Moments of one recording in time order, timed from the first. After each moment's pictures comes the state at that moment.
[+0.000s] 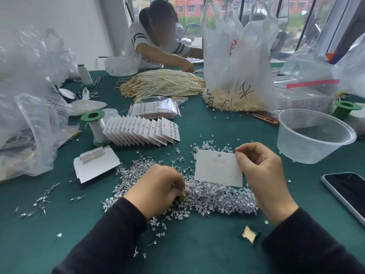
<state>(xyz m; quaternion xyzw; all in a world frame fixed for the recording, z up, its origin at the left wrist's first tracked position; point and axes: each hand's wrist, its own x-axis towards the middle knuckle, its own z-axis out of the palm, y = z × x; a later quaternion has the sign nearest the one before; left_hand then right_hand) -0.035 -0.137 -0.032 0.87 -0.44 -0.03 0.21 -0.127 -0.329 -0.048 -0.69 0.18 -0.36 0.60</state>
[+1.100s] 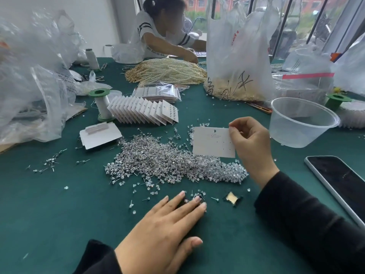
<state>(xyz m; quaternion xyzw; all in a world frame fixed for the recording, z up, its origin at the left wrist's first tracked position) -0.164 -0.092 -0.058 0.83 -0.54 0.06 0.12 -0.131 -0.338 -0.042 -0.76 0.13 -0.38 0.51</state>
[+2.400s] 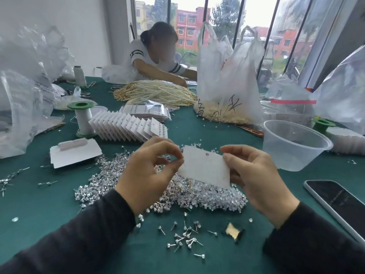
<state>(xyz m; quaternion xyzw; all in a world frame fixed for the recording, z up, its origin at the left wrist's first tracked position) -0.062 -0.149 -0.043 0.73 -0.40 0.06 0.54 -0.148 -0.332 -0.041 -0.67 0.15 -0.25 0.68</state>
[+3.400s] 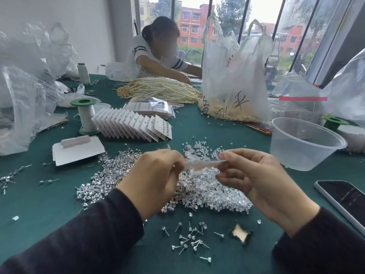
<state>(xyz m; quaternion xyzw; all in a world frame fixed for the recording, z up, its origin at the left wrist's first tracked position) -0.063 -0.146 -0.043 0.82 -0.46 0.15 0.30 -0.152 -0.323 -0.032 -0.60 0.11 -0.14 0.78</state>
